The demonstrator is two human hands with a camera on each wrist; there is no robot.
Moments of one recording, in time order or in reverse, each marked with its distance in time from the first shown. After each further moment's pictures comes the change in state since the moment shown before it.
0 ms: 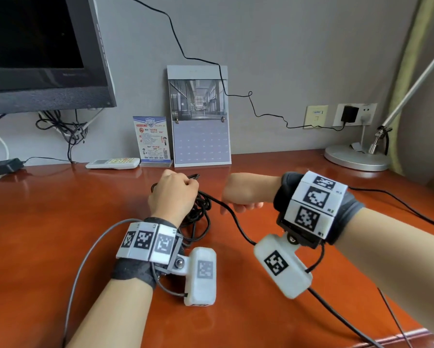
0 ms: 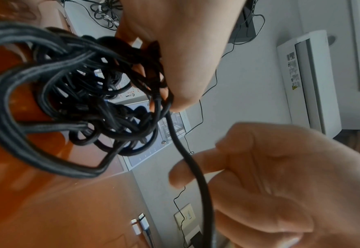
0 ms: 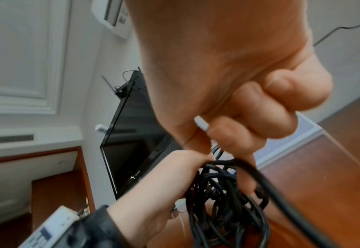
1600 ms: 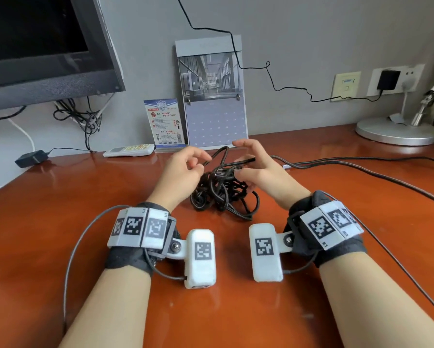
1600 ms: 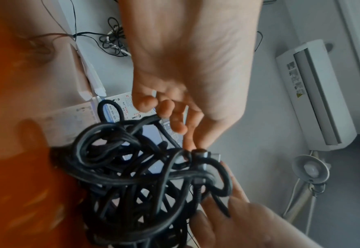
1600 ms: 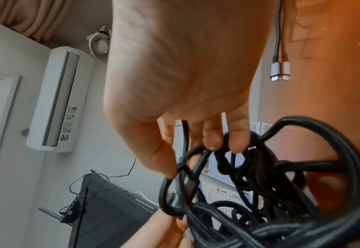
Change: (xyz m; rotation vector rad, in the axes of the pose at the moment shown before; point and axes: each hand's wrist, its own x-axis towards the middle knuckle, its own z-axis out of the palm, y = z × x) left_hand 0.013 -0.016 0.001 -0.460 -0.106 0.226; right_hand 0.038 0.041 0.041 0.901 0.425 -0.613
